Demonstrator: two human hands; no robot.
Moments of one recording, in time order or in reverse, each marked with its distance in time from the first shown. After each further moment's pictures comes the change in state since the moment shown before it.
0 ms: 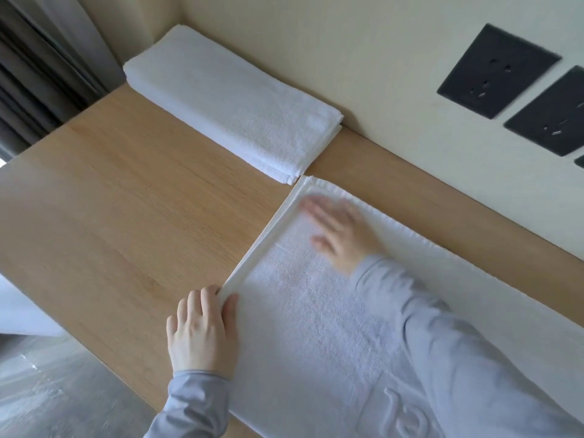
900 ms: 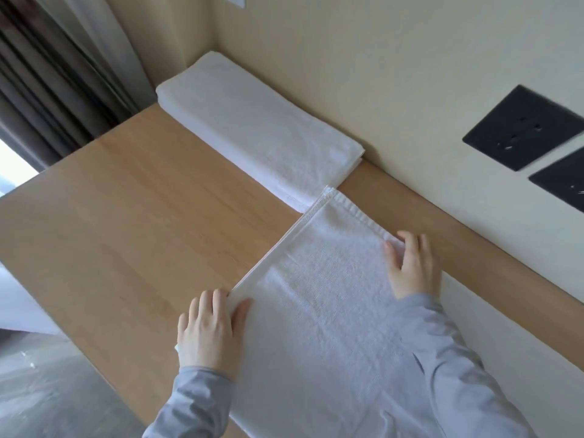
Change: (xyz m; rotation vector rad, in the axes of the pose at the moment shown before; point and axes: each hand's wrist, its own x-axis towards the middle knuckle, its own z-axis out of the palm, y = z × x) left_hand 0.040 0.000 -0.008 -0.041 -0.083 -0.016; right_hand -0.018 0.044 -0.008 0.045 0.352 0.731
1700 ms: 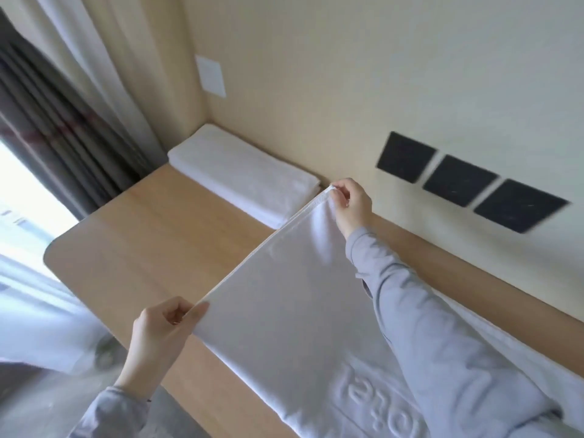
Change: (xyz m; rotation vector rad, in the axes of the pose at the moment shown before) left_hand -0.039 -0.010 -0.111 -0.628 -0.069 -0.119; right_hand 0.054 -0.088 -0.097 0.777 -0.116 0.093
